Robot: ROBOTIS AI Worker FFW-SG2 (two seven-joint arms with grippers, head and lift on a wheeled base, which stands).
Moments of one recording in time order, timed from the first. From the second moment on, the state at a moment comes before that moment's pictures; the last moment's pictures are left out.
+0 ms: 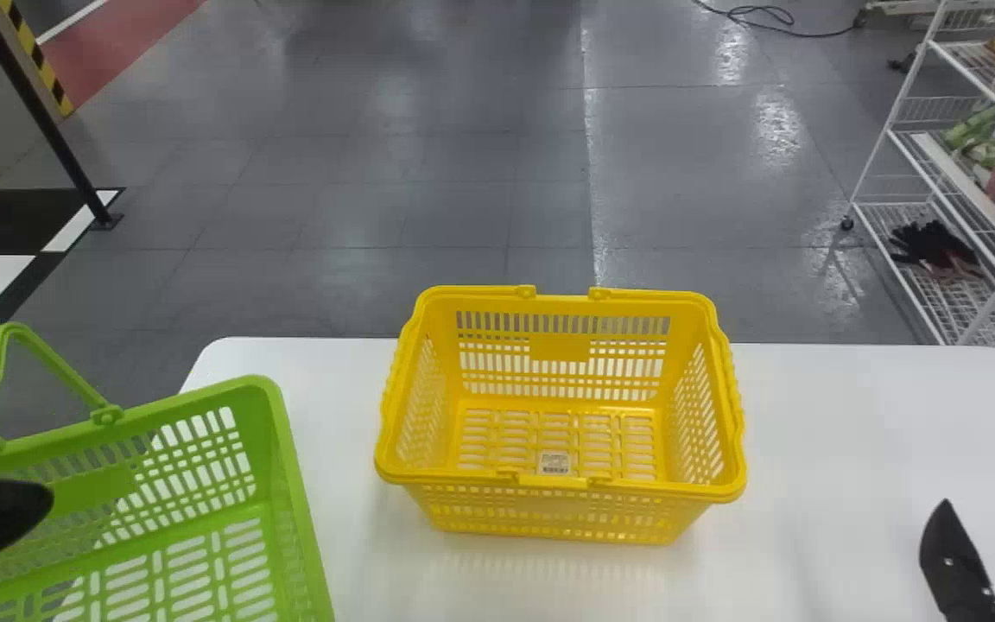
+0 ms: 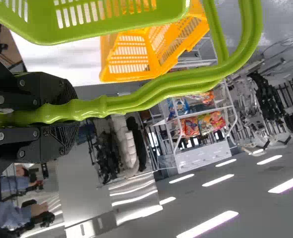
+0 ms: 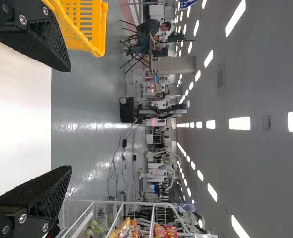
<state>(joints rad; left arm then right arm) 0.65 0.71 1.00 -1.88 2.10 1.57 -0.26 0.66 -0.08 -0.20 -1.85 -0.22 -0.38 0.25</state>
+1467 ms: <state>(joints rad) 0.60 0.40 0.52 -2.39 2.01 1.57 -0.09 0.67 -0.11 -0.16 -1.89 -0.21 -0.33 0.27</state>
